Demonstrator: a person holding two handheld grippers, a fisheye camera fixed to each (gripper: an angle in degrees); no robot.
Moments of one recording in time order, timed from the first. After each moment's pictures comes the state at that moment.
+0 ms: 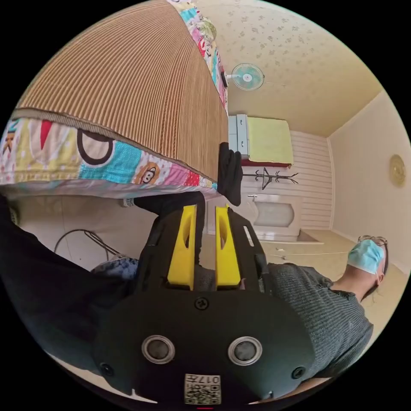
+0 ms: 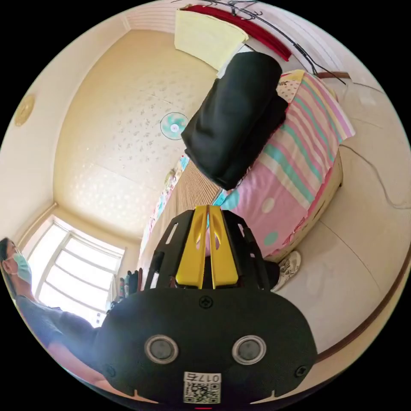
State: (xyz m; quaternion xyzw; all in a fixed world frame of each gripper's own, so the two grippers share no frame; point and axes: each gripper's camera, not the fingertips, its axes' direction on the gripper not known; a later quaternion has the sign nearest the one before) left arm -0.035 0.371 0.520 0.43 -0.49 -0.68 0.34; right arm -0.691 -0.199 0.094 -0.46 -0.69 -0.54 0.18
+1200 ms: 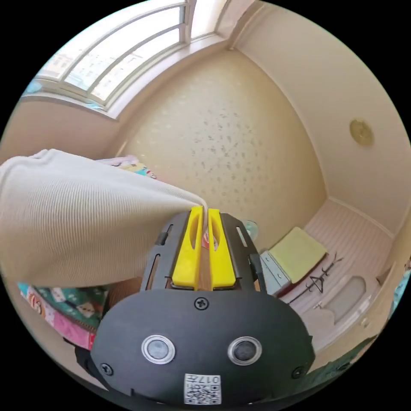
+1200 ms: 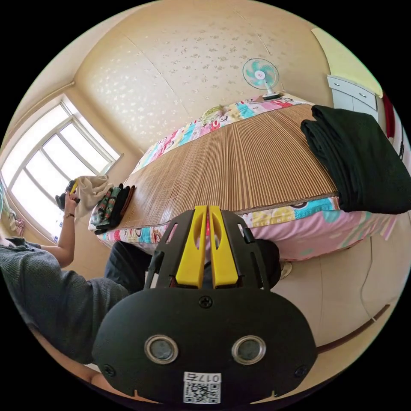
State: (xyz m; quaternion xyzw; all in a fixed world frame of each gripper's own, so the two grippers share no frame) left arm 0.129 0.115 0.493 0.32 -0.90 -0.30 0.07; right arm -0.420 -0.162 0.022 -0.23 -0.66 -0.72 -0.03
